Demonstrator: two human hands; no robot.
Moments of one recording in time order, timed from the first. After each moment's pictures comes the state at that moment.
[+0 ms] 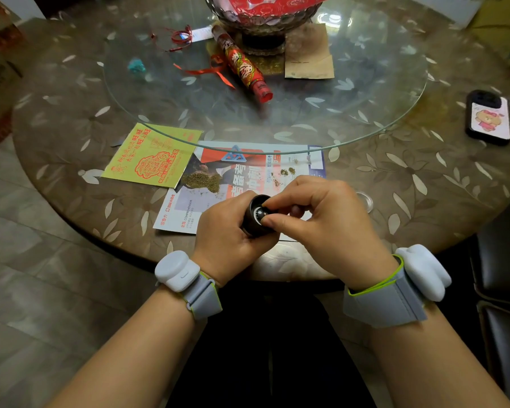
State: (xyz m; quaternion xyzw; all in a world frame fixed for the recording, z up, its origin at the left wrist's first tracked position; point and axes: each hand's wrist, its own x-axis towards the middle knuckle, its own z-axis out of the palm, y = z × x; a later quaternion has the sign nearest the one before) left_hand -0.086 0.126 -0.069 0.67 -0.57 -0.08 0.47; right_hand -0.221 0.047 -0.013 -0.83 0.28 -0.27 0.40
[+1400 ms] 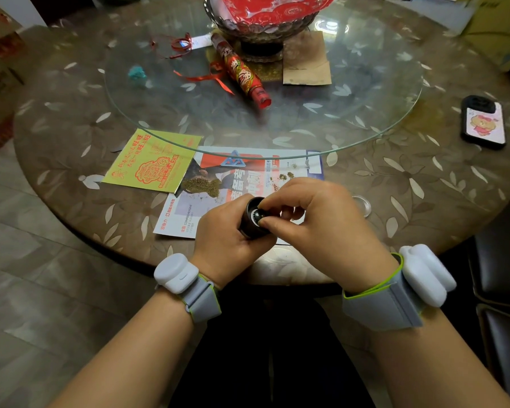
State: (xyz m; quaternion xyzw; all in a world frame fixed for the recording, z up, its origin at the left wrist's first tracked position) left_hand -0.083 0.126 -0.071 0.67 -0.56 -0.09 0.47; right_hand -0.217 0.051 -0.003 -0.87 0.26 -0.25 0.32
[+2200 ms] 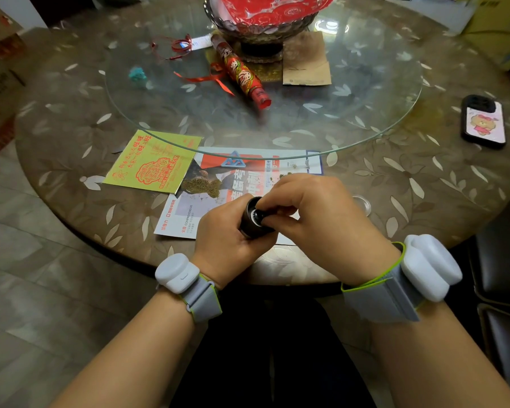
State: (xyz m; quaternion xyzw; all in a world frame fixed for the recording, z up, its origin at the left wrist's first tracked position) left_hand -0.084 0.124 -0.072 0.67 -0.56 -0.08 0.48; right_hand -0.212 0.044 0.005 -0.92 0.21 -0.21 0.27
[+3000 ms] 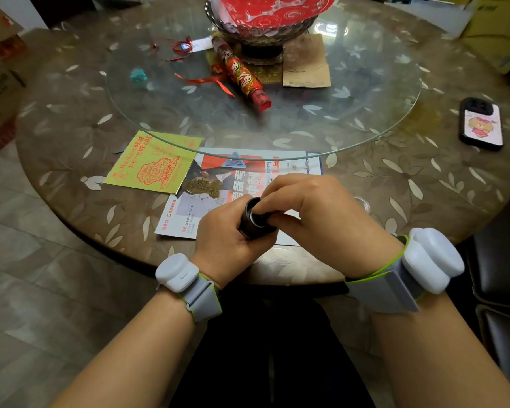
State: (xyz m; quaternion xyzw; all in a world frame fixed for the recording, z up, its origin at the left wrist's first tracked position) left_hand -0.085 0.126 -0.072 0.67 -0.56 -0.09 0.48; right_hand -0.213 0.036 0.002 -0.94 0.12 -0.22 0.23
